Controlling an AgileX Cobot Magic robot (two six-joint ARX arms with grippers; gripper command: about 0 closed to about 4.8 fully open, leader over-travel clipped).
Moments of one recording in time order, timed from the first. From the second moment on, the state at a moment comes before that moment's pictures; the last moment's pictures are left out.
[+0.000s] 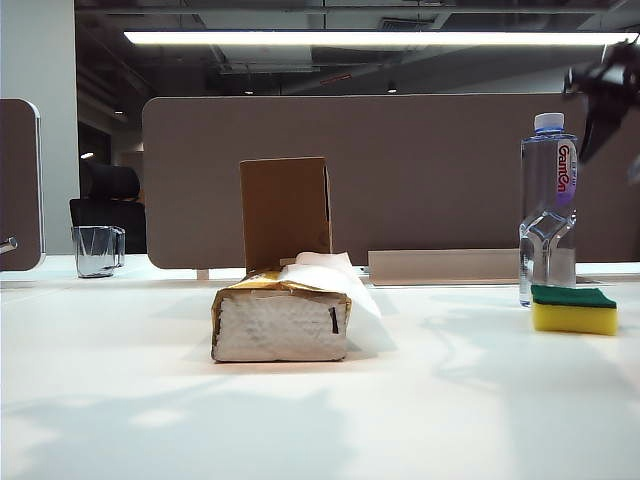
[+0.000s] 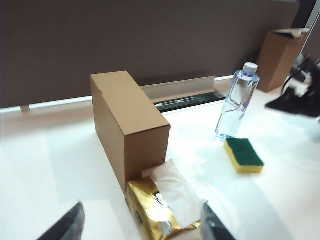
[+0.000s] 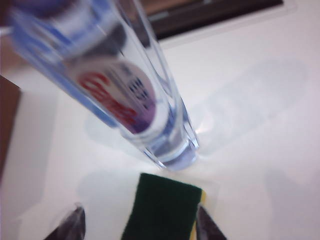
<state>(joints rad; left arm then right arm) -0.83 0.49 0.86 -0.49 -0.29 -0.11 -0.04 1.40 1.04 -0.22 -0.18 0.24</state>
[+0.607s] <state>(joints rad) -0.11 0.52 0.86 -0.41 0.10 0.01 -0.04 1.30 1.04 -0.25 -0.21 0.19</state>
